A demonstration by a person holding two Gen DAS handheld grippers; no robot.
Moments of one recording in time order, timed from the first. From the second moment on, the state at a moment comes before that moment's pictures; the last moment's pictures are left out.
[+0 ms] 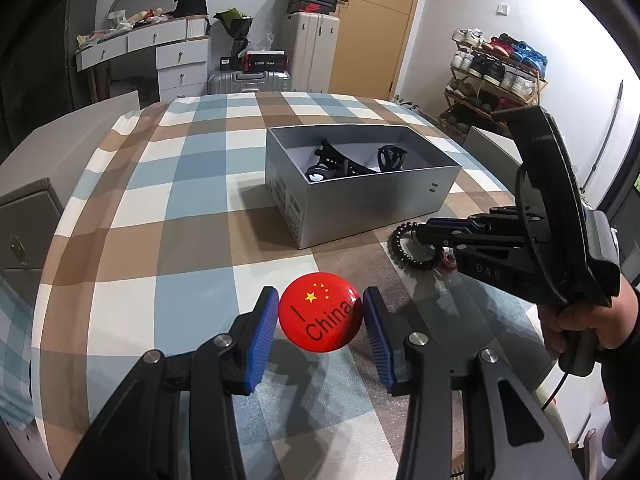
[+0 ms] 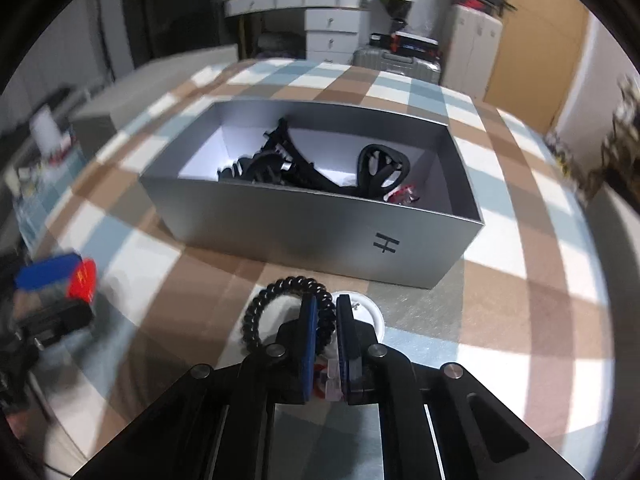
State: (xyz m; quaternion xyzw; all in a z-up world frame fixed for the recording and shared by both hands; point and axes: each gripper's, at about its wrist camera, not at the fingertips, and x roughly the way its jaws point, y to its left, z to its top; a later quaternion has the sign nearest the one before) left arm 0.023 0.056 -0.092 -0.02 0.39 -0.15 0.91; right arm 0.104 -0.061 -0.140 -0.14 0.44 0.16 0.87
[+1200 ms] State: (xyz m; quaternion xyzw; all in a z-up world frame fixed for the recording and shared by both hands) left arm 0.119 0.013 -0.042 -0.03 0.35 -0.20 0.92; right arm 0.136 -0.112 -0.039 0.05 0.27 0.24 0.93
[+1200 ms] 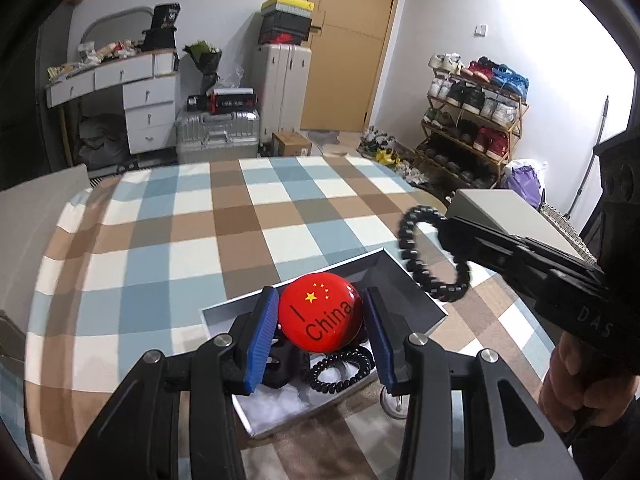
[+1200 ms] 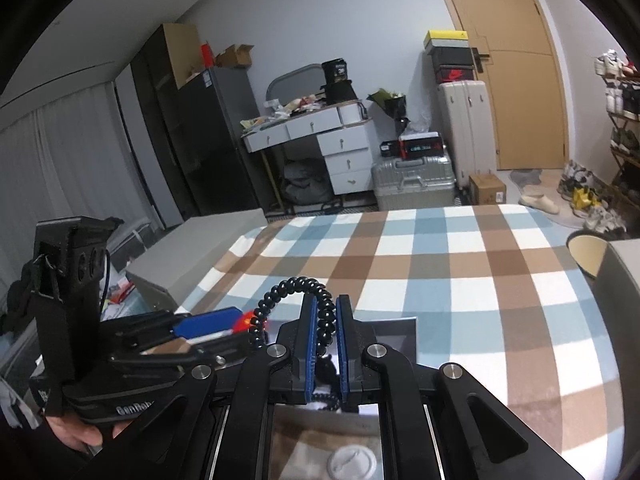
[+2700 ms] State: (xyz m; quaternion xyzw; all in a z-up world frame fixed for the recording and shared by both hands) left arm 0.098 0.022 -0.047 0.00 0.37 -0.16 0.91; right arm 0.120 -0.144 -0.056 0.09 0.30 0.20 0.93
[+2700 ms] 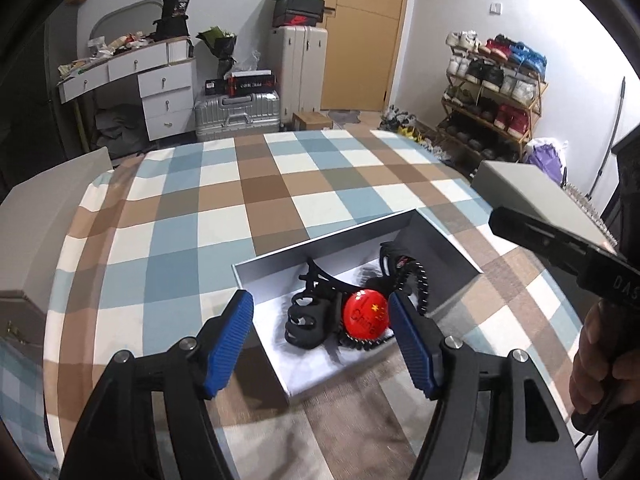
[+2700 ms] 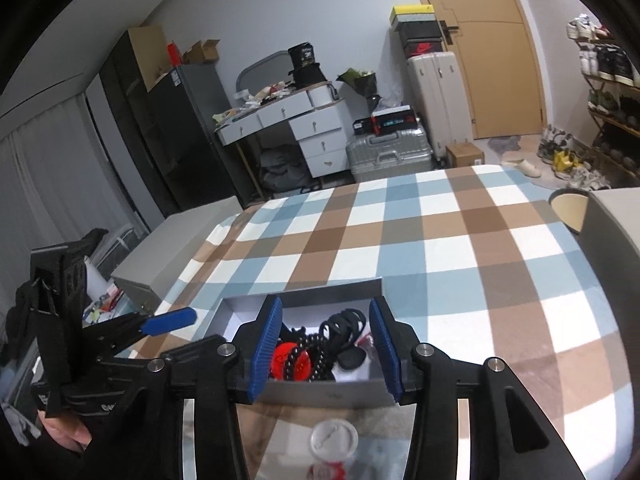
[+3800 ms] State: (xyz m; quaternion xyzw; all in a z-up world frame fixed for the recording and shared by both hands) left arm 0.025 0.034 -0.109 -0.03 0.44 -0.11 0.89; right arm 0.071 -0.119 -0.140 0.03 0.40 0.21 0.89
